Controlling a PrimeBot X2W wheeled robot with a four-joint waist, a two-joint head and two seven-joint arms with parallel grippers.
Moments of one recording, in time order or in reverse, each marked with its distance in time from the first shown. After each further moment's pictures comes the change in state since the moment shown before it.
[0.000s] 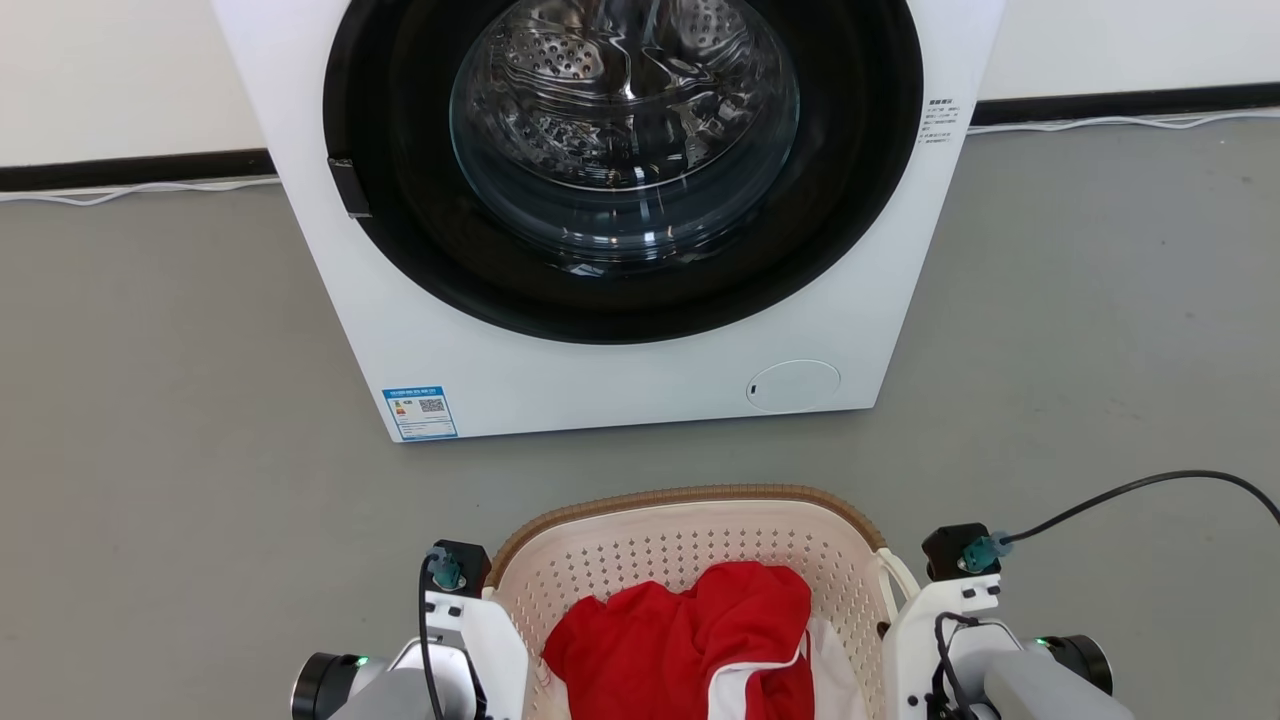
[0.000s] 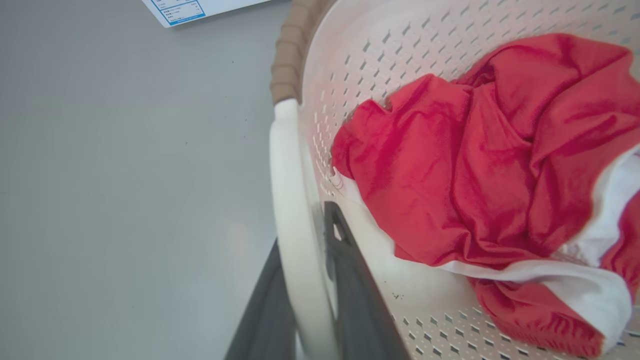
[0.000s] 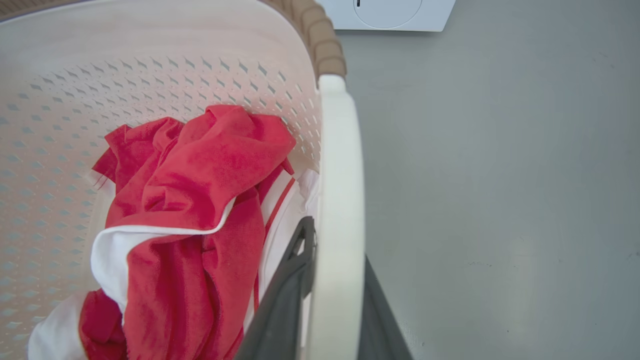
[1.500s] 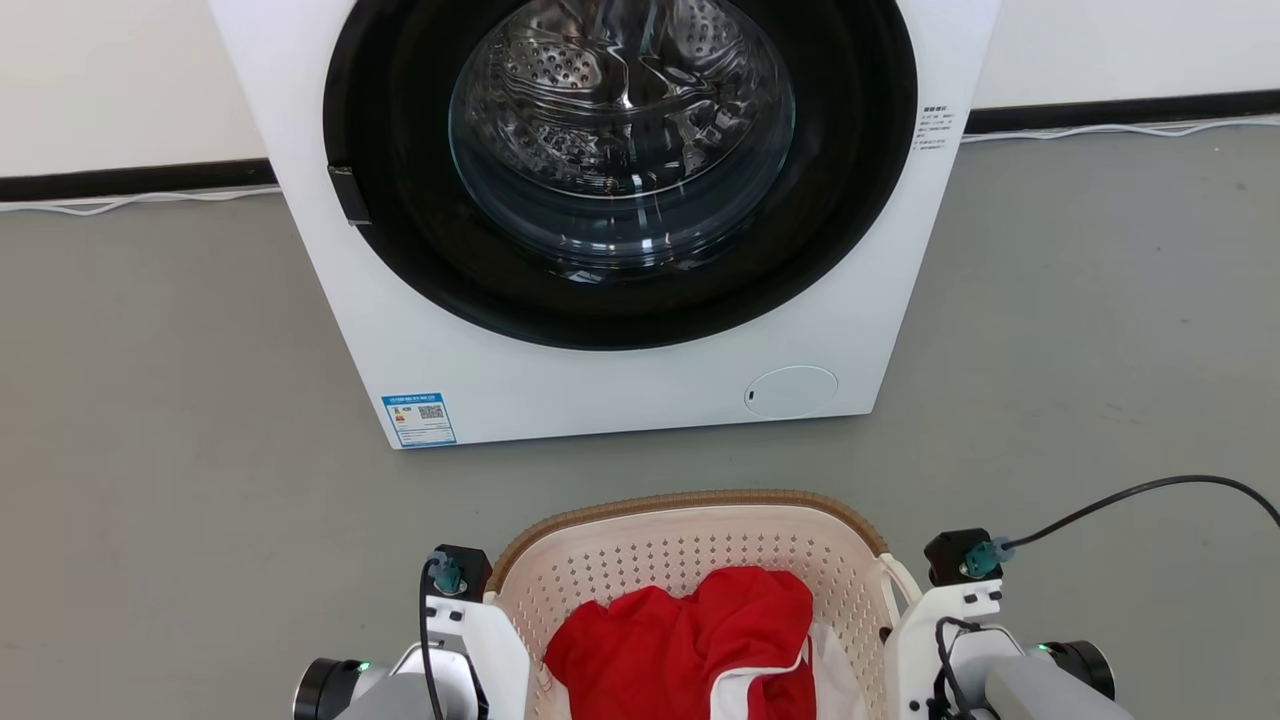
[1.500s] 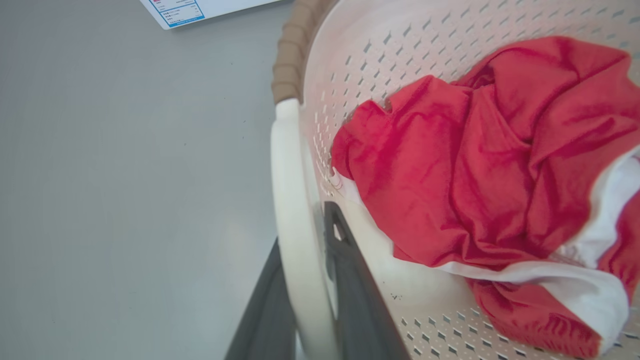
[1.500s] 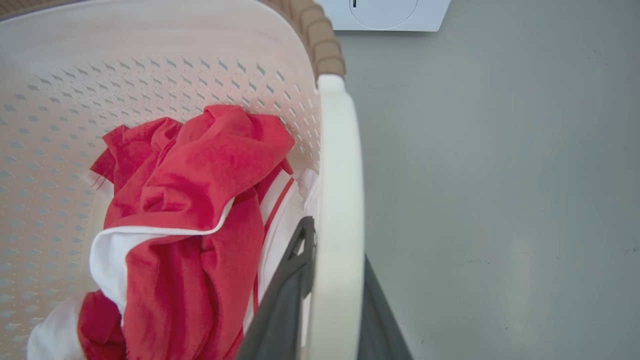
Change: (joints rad) left arm -0.001 0.000 -0.045 0.012 -0.052 0.001 -0.012; right arm -0.006 0.000 0.062 0.026 0.063 0.000 -0.016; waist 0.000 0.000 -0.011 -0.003
